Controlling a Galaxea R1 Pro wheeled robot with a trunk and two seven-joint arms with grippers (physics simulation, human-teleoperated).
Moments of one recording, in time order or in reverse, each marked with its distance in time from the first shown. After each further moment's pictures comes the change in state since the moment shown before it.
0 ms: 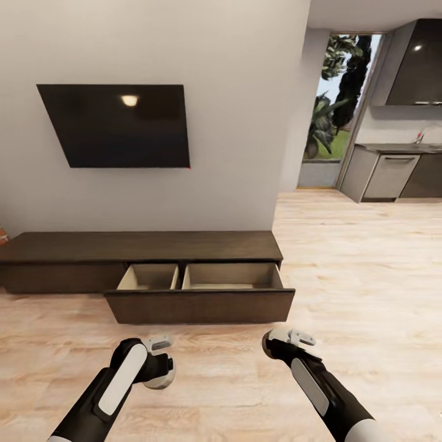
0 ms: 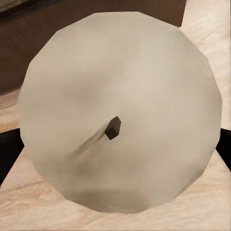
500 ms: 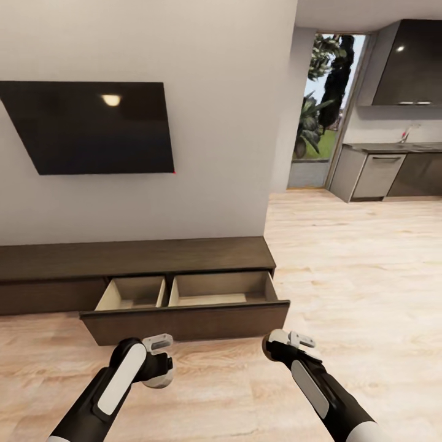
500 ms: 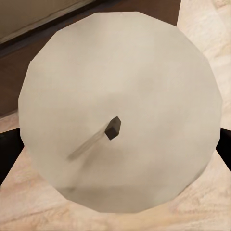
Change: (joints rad) left arm 0.000 0.003 0.002 -0.007 0.001 0.001 0.000; right arm 0.008 0.000 0.001 0.000 0.001 0.000 0.000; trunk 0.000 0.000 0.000
